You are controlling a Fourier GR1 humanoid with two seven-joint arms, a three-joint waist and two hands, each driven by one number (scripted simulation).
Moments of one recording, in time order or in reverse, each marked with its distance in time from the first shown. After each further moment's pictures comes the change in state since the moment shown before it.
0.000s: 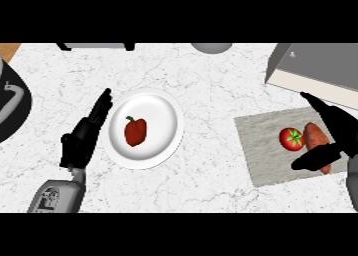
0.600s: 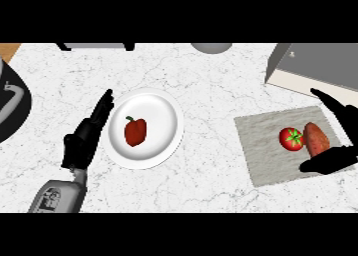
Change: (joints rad) left arm 0.000 0.020 -0.039 0.002 0.027 0.035 0.004; right arm 0.023 -0.075 -0.001 -0.090 -0.142 -0.027 0.045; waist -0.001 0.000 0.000
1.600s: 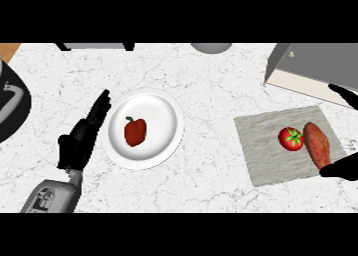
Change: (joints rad) left arm -0.002 0.082 -0.066 0.009 0.093 0.057 -0.014; right arm 0.029 -0.235 0.051 -0.065 -0.244 -0.098 0.003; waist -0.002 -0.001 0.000
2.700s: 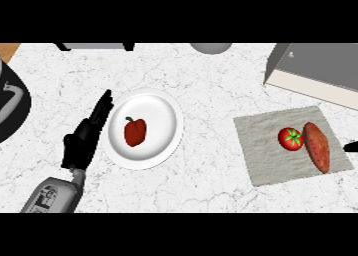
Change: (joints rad) left arm -0.025 0.049 -0.080 0.028 0.067 0.080 -0.017; right arm -0.061 -0.107 -0.059 0.462 -0.278 -0.118 -0.510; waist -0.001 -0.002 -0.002
